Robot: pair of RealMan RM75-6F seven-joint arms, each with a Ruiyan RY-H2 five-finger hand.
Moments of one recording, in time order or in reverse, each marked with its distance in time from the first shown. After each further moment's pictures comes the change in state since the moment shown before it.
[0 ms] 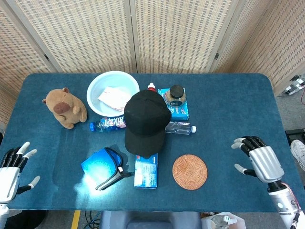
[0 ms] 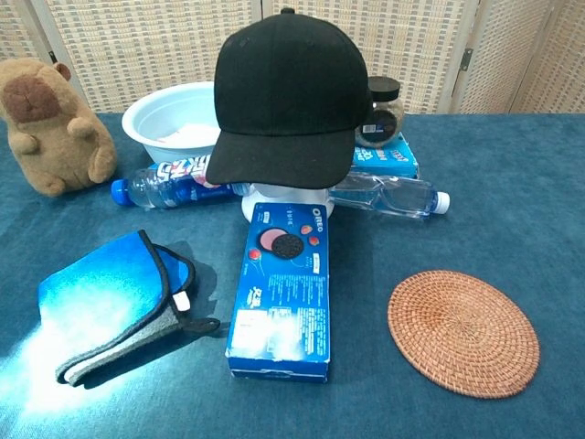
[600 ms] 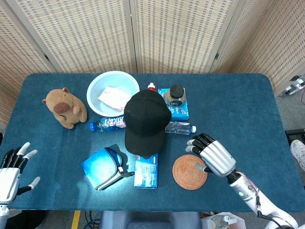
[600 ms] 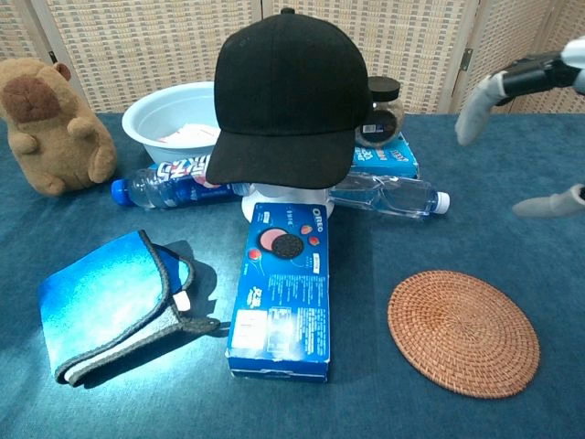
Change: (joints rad) left arm 0.006 0.004 0.004 -0.015 0.007 0.007 0.013; right arm 0.233 -0.125 0.039 -0.052 -0.129 -0.189 -0.130
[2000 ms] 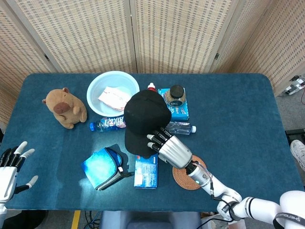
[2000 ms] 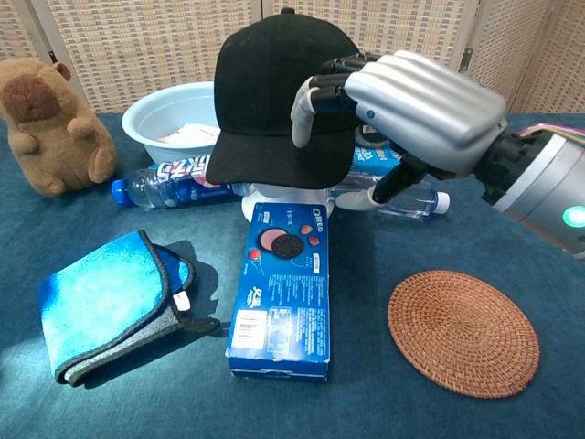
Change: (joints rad) left arm -0.004 -0.002 -0.011 0.039 -0.014 -0.011 -0.052; right arm 0.241 -0.464 0.057 0.389 -0.020 0.056 -0.111
